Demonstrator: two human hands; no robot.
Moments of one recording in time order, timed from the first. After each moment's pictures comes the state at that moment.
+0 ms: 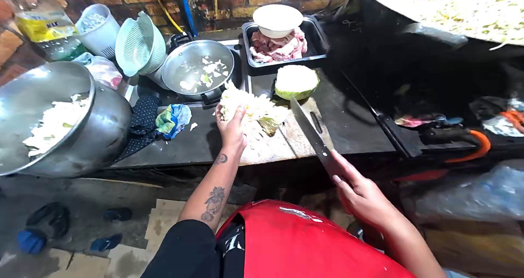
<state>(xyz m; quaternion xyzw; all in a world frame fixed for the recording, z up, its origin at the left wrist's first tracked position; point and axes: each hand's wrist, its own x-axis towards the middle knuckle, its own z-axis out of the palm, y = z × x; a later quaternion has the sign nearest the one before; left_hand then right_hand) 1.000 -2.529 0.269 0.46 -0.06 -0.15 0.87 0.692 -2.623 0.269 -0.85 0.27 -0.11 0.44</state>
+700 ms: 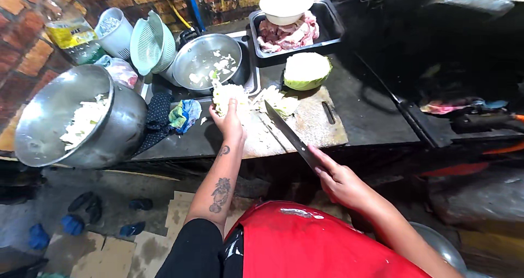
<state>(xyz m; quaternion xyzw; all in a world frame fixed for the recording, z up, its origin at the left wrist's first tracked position) 1.016 -2.518 0.271 0.54 0.00 -0.04 0.84 0.734 -2.610 0.258 -0.85 0.22 0.01 0.48</state>
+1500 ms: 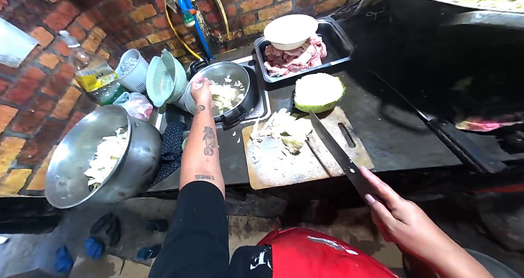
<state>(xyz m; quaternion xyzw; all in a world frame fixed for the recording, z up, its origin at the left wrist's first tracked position) 1.267 -2.561 0.293 0.72 -0.10 -0.01 0.69 0.708 -2.625 0.257 -0.84 0.30 -0.12 0.44</state>
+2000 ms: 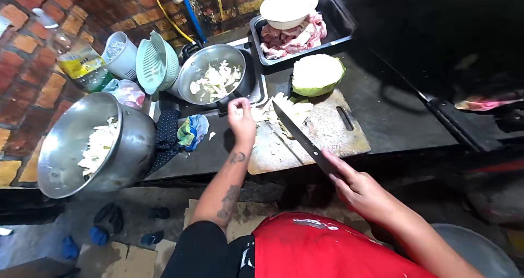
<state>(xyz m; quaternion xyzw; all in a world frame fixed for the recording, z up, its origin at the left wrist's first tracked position) 1.057 -2.535 0.254 0.70 -0.26 0.02 0.67 0.751 -2.610 0.256 -0.86 0.22 -0.06 0.45</state>
